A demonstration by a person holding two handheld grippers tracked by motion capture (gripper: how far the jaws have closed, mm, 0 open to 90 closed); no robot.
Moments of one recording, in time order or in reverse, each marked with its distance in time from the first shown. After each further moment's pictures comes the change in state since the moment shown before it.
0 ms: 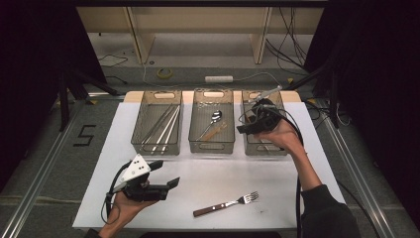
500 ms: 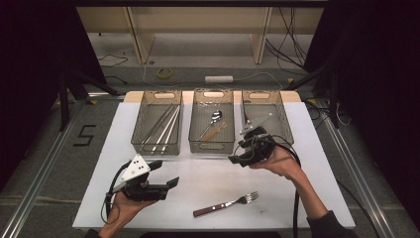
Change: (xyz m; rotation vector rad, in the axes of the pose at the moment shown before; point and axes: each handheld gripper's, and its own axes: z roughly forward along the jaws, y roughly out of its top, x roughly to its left) left arm 0.001 0.000 0.000 0.000 0.007 -0.005; right arm 0.063 -0.042 -0.001 0.025 0.144 -0.147
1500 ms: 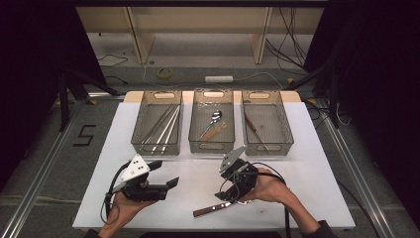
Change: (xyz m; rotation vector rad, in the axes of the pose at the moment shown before) left arm 0.000 0.000 -0.001 -0.003 -0.002 0.003; right arm 0.071 -0.015 0.032 0.130 0.159 -0.199
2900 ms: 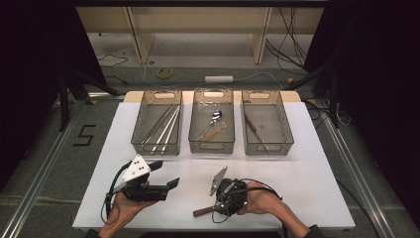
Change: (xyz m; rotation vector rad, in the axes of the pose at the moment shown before) left arm -0.001 0.000 0.000 0.008 -0.002 0.009; right arm 0.020 -0.013 0.050 0.226 0.033 -0.111
